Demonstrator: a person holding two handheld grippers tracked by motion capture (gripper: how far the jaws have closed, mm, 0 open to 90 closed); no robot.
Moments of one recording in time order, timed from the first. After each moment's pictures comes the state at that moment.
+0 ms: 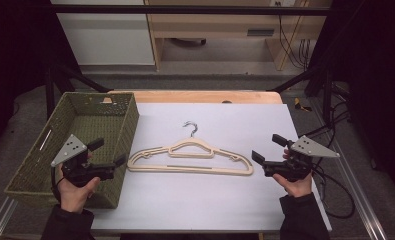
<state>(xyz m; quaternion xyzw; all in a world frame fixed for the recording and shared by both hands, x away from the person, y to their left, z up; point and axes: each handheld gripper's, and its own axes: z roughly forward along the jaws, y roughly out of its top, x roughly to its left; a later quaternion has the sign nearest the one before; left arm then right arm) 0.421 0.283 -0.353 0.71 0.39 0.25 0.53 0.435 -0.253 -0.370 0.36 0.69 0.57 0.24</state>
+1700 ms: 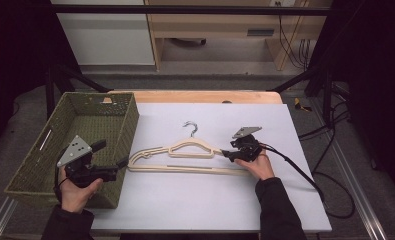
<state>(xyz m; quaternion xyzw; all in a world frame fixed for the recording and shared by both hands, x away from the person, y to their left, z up) 0.422 0.279 -0.357 0.73 0.38 0.25 0.51 0.548 -0.176 -0.458 0.35 0.85 0.36 0.16</state>
